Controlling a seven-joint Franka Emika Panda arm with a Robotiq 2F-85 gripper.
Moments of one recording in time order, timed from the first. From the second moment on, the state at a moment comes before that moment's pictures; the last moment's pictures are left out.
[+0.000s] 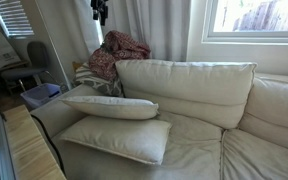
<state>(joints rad) 0.31 0.46 0.11 -1.43 0.02 1.56 1.28</state>
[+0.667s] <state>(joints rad) 0.29 0.23 0.13 -1.56 0.02 1.55 0.77</state>
